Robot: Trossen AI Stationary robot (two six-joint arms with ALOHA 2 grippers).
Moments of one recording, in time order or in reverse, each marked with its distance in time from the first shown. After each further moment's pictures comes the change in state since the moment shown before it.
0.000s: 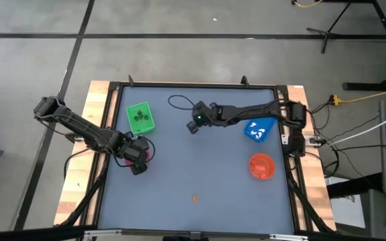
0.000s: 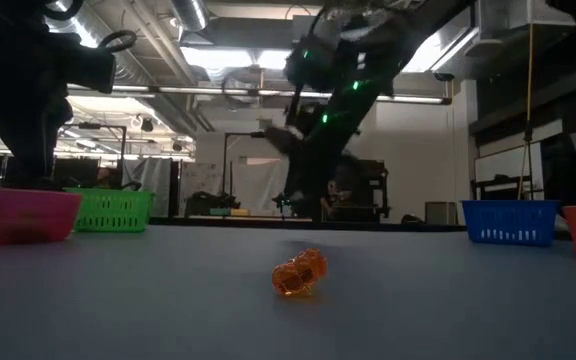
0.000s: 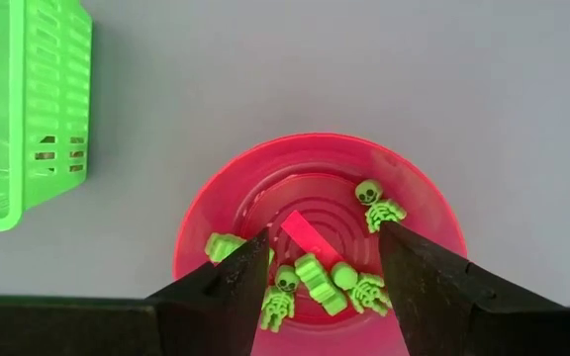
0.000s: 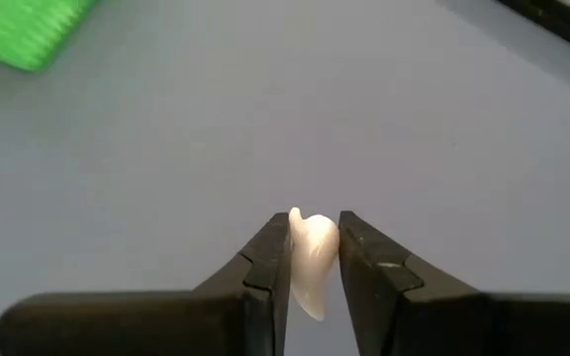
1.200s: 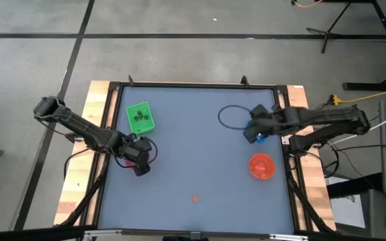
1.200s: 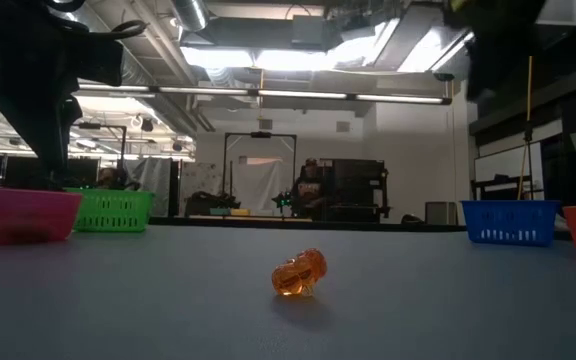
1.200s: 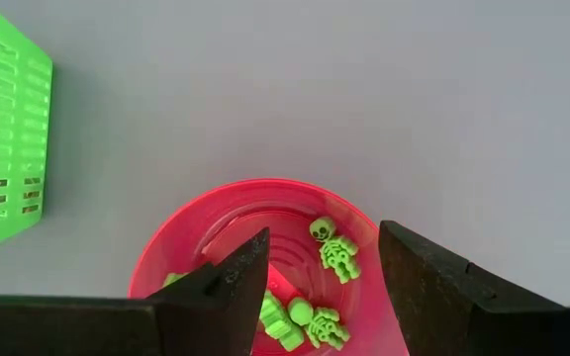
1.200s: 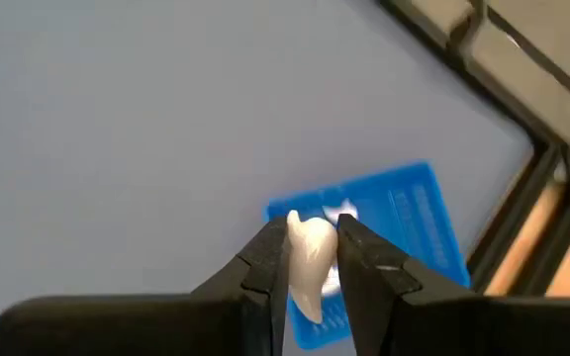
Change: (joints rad) left arm 0.000 0.000 0.000 0.102 -0.003 0.007; right arm 0.289 -0.772 -0.120 -1.064 0.206 0.347
